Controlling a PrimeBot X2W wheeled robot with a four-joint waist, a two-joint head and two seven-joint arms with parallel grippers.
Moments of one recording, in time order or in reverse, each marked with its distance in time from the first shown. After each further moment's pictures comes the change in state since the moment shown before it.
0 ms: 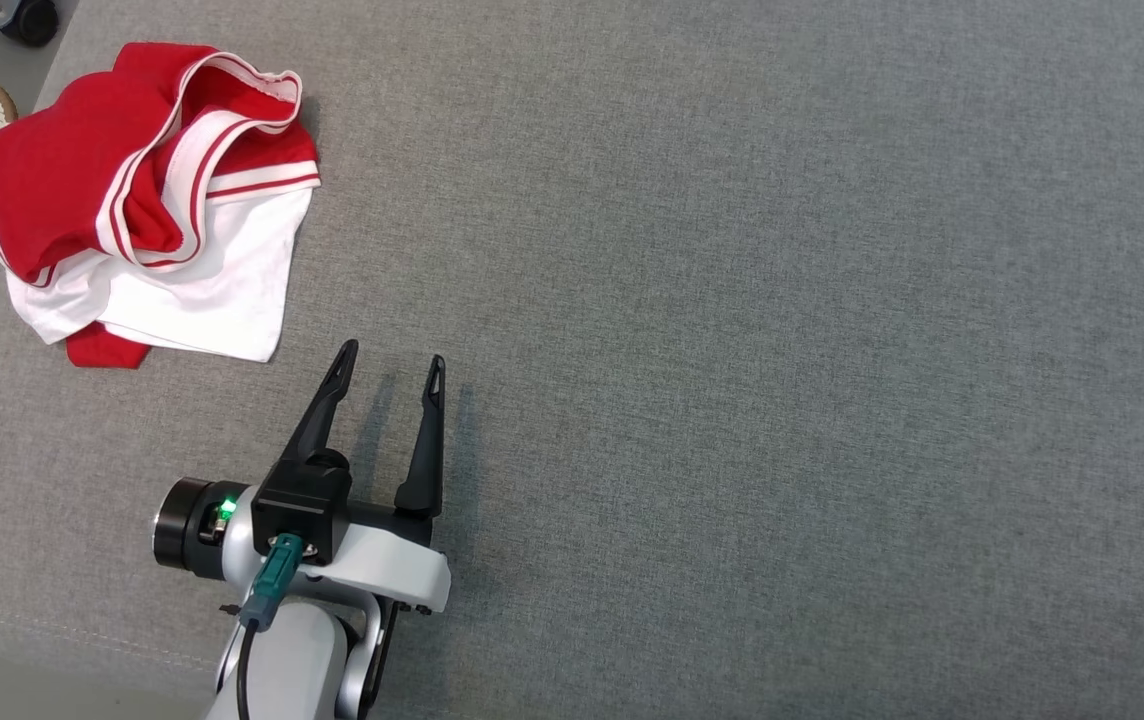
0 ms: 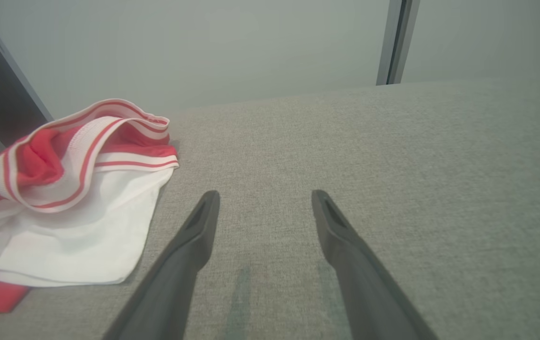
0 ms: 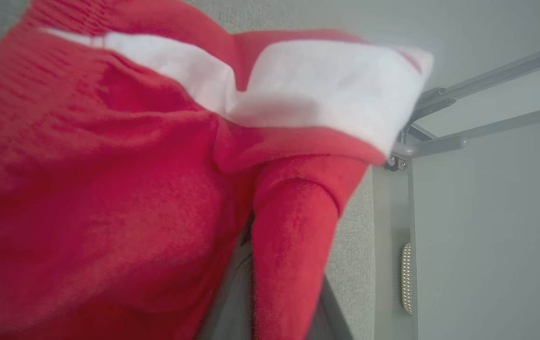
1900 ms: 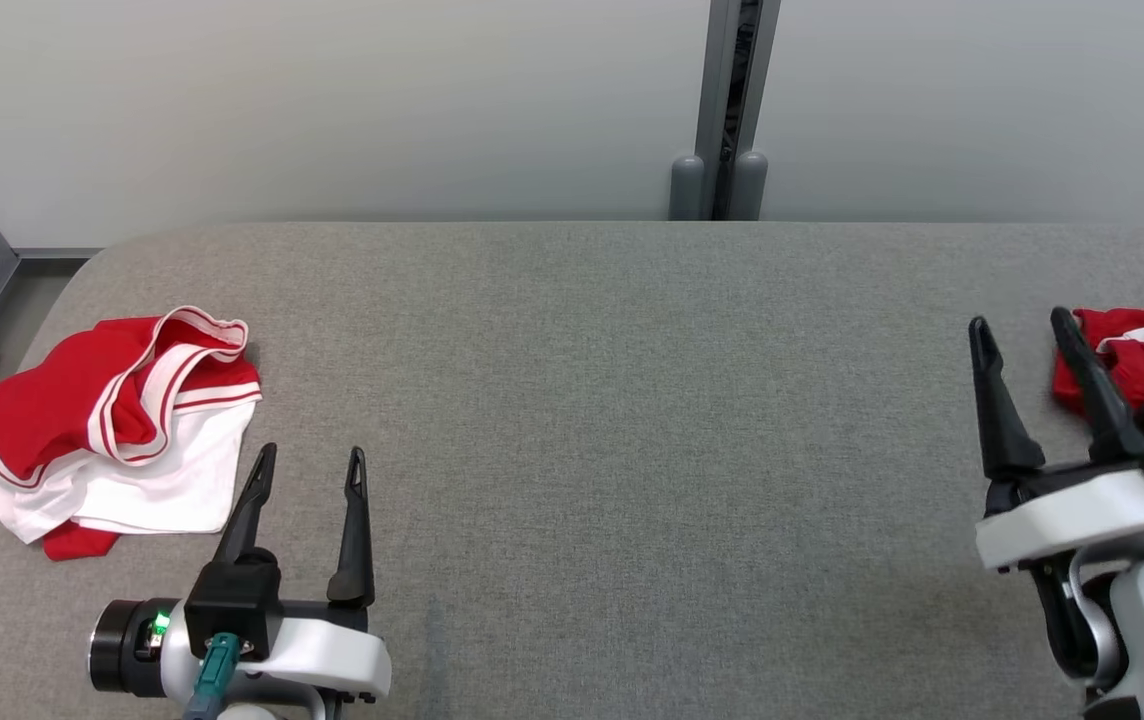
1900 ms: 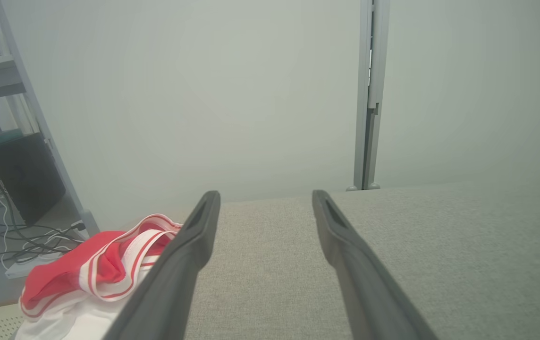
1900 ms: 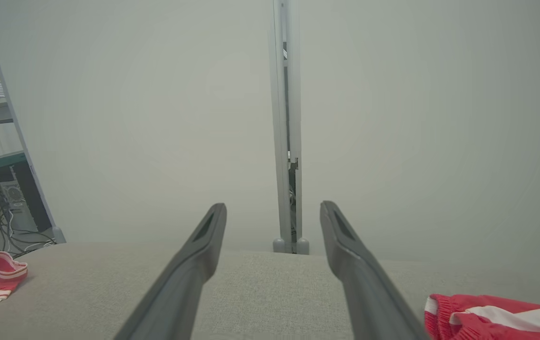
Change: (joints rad) left arm 0.184 0.000 0.128 -0.063 0.033 0.025 0.000; right arm 0.529 0.669 -0.562 -0.843 -0.242 0.000 -0.355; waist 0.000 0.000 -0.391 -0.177
